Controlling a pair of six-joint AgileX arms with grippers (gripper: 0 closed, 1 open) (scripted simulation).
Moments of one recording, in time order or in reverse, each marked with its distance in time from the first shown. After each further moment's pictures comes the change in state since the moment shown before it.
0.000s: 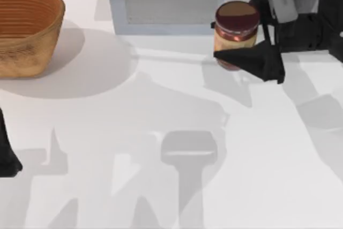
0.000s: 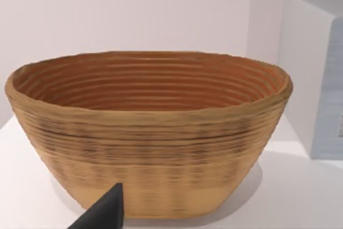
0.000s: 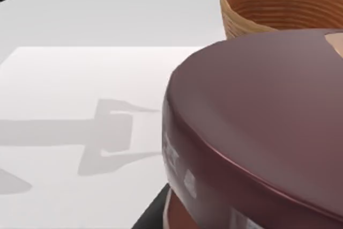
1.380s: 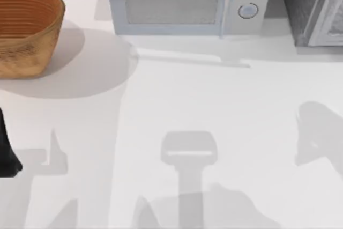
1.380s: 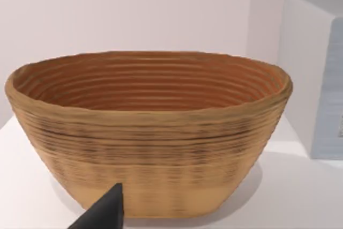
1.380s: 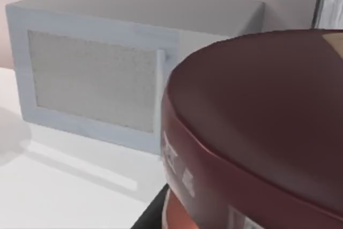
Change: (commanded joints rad) left arm 0.000 0.000 0.000 0.000 0.000 0.000; right arm -0.164 -1.585 -0.917 -0.379 1.025 0.297
